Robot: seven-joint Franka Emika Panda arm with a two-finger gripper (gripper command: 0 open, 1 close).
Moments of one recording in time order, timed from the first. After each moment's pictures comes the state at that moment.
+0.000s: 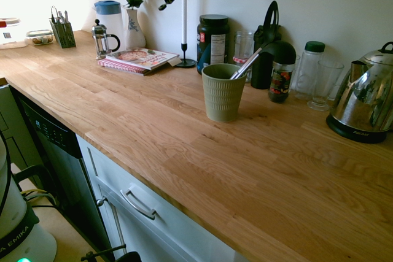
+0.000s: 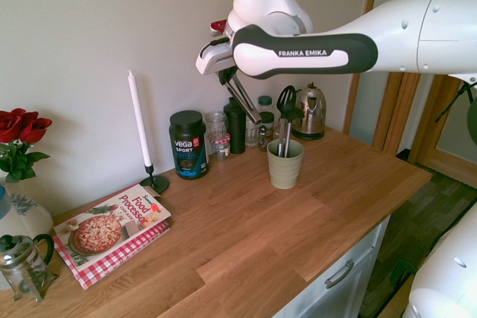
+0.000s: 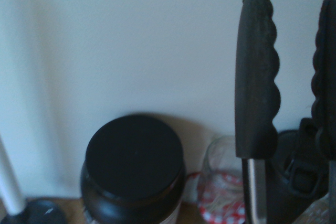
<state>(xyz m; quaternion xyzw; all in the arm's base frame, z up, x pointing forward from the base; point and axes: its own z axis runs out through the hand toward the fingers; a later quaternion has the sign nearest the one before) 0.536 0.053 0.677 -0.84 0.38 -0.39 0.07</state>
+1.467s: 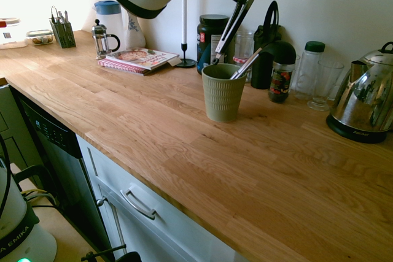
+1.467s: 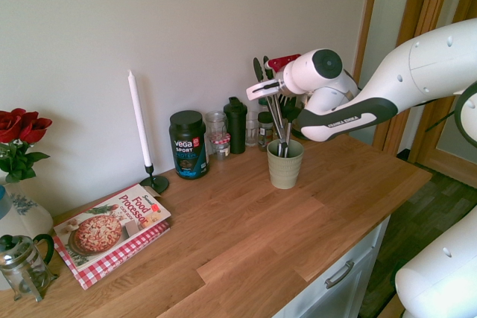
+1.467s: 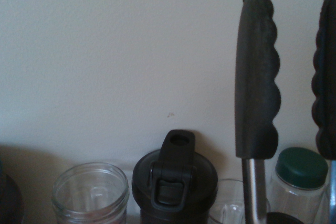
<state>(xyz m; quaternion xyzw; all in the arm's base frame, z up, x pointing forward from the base) 0.504 -0.082 0.549 -0.76 0.41 -0.50 0.11</state>
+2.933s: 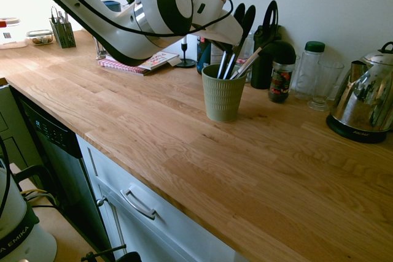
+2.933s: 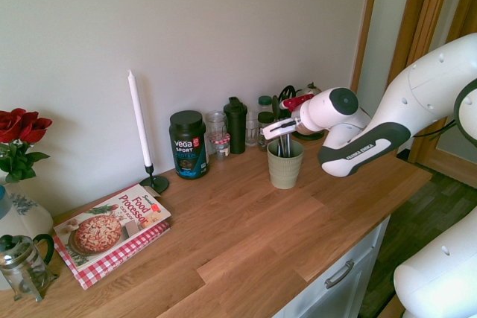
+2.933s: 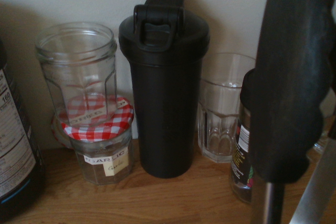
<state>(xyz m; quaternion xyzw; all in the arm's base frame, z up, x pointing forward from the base) 0.458 -0.095 0.452 -0.79 0.42 -0.44 0.12</state>
